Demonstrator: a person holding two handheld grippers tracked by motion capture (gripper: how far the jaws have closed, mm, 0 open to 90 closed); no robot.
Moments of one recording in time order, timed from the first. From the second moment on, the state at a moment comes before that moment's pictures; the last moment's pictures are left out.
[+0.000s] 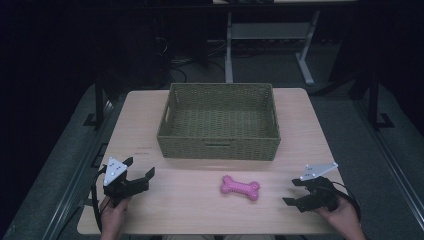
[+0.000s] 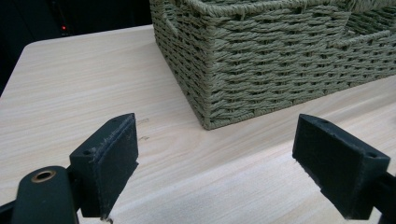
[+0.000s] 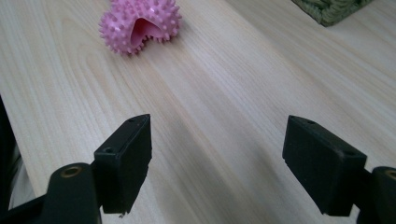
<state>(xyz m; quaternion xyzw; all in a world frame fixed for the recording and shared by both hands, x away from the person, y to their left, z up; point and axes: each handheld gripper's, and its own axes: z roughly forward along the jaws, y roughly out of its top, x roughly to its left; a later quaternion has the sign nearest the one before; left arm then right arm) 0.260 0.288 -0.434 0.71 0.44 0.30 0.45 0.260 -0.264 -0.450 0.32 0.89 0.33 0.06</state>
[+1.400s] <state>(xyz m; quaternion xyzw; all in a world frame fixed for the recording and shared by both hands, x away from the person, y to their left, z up) 0.260 0.291 -0.433 0.71 0.45 0.30 0.46 0.311 -0.156 -0.415 0.17 0.95 0.27 -0.01</state>
